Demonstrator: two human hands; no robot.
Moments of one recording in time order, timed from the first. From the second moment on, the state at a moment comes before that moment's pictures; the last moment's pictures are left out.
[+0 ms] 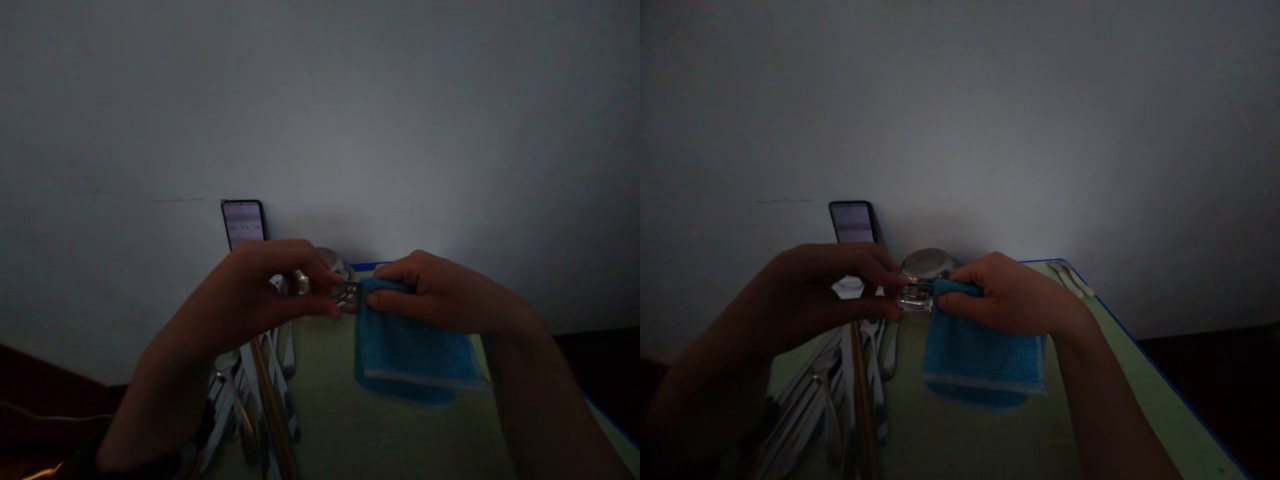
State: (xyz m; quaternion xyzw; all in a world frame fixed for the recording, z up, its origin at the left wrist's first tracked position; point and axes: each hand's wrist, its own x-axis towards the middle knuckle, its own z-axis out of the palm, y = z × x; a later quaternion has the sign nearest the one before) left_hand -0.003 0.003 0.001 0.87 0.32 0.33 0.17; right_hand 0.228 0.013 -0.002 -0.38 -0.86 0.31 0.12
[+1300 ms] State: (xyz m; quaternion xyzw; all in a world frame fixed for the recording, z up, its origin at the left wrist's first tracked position) left_hand -0.001 0.001 0.005 0.88 0.32 0.27 0.21; right_hand 0.224 0.015 -0.001 -0.29 -0.89 0.32 0.16
